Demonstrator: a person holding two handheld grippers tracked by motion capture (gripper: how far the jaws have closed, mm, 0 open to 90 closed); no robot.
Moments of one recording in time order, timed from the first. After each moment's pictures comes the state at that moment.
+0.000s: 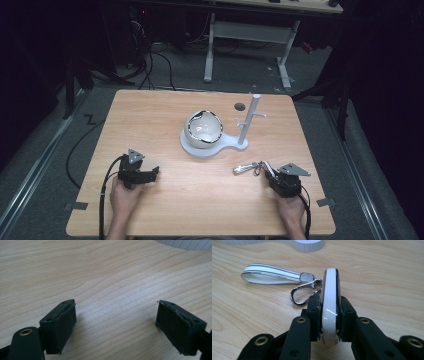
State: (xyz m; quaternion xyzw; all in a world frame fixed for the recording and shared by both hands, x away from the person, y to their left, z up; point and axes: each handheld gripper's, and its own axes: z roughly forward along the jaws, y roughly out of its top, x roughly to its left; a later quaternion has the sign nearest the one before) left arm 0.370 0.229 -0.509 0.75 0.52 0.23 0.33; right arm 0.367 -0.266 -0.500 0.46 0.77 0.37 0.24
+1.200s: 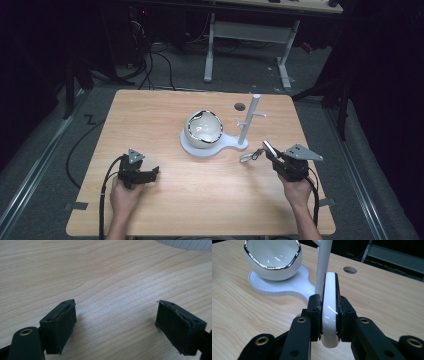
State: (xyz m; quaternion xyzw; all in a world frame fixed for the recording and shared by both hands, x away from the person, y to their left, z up) left arm 0.370 0.229 -0.509 0.75 0.52 0.23 0.33; right arm 0.381 -0.259 -0.419 0.38 0.77 0.44 0.27
